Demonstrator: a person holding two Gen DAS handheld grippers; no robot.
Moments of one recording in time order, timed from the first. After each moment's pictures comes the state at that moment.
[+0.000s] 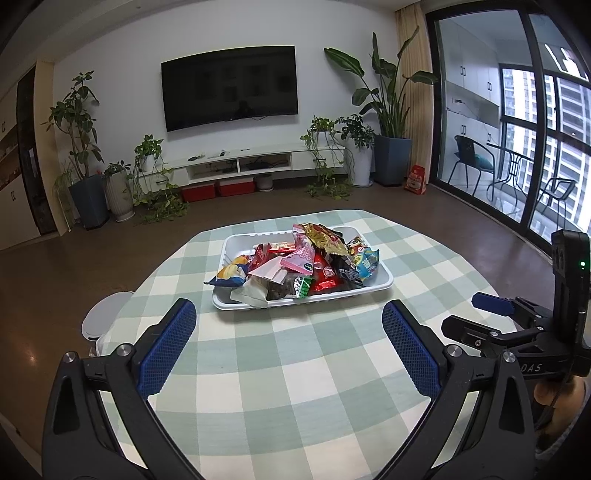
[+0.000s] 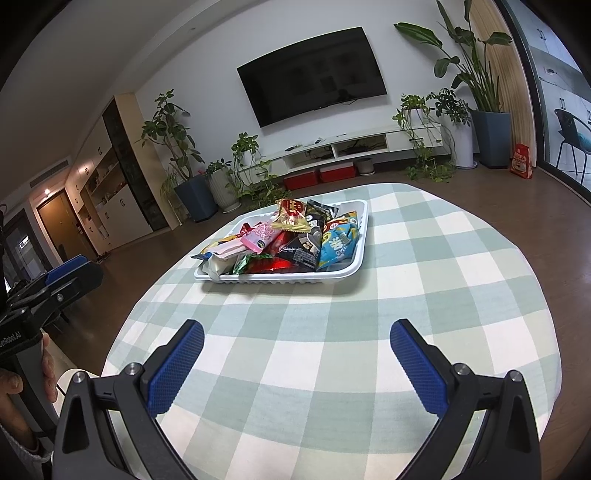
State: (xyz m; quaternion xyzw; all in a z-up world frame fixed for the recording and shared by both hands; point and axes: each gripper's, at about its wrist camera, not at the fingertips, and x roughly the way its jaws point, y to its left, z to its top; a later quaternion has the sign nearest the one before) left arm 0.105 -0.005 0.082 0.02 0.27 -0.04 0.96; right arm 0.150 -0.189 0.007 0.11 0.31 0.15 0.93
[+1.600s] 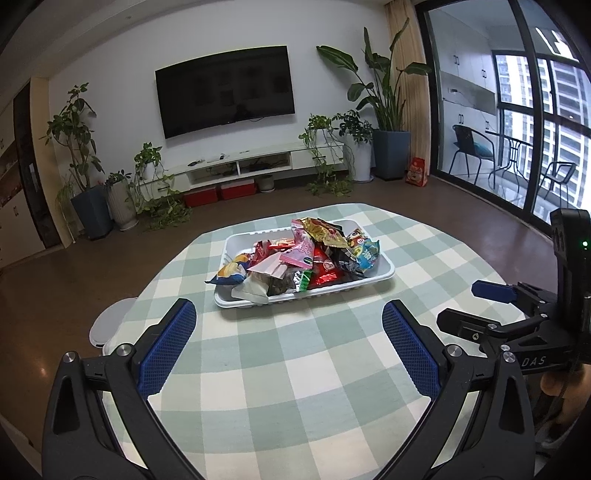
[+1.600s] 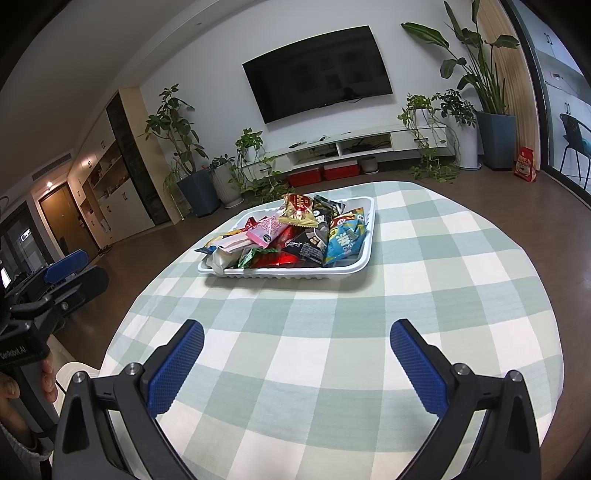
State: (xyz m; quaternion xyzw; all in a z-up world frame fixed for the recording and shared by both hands) left arm 0.104 0.004 0.077 0.05 0.27 -0.04 0.96; right arm 0.146 -0.189 0.007 0.10 0.31 0.15 0.93
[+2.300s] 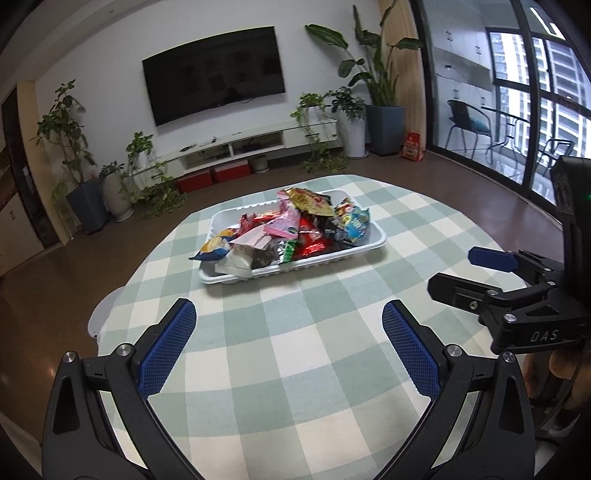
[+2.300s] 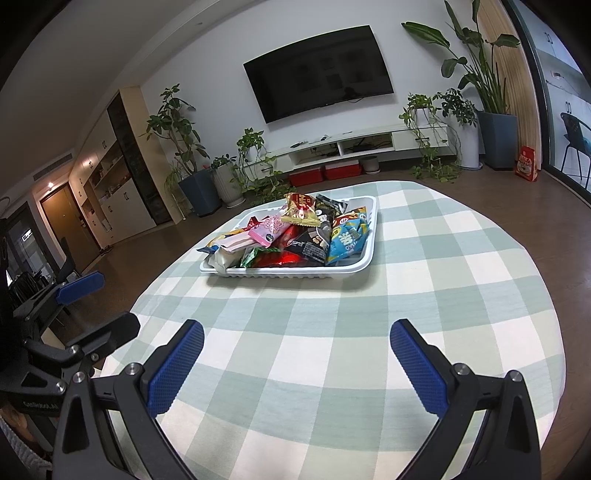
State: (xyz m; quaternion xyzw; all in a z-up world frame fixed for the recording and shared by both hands) left arm 0.139 0.072 0.057 0.07 0.30 -0.04 0.95; right arm 0.145 -0.188 0.008 0.10 0.31 0.15 0.93
